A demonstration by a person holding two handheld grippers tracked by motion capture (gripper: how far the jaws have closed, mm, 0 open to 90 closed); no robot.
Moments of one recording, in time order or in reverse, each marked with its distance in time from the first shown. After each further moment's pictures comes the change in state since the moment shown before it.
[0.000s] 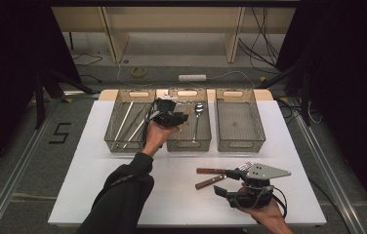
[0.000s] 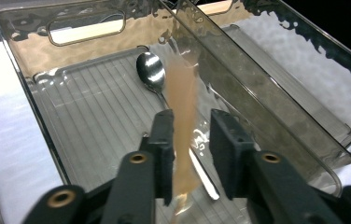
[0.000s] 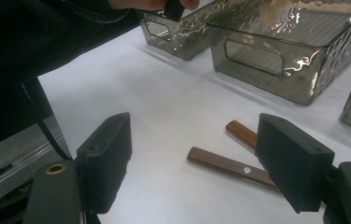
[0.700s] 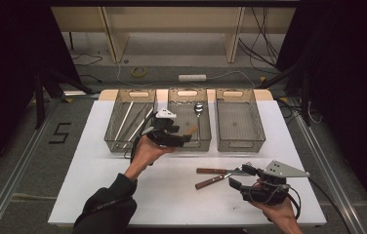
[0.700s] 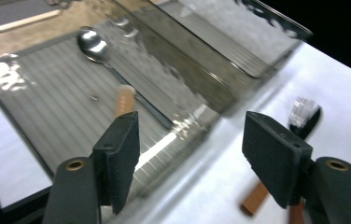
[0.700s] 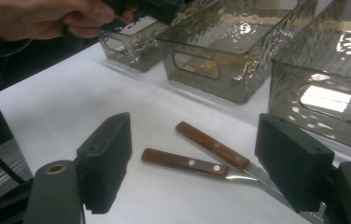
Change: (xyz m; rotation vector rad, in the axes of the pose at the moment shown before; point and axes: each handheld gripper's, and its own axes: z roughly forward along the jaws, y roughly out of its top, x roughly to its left) left arm -0.037 -0.039 -0.053 0.034 -0.142 0.147; right arm -0.020 -0.004 -0.027 -0.056 -0.142 0.044
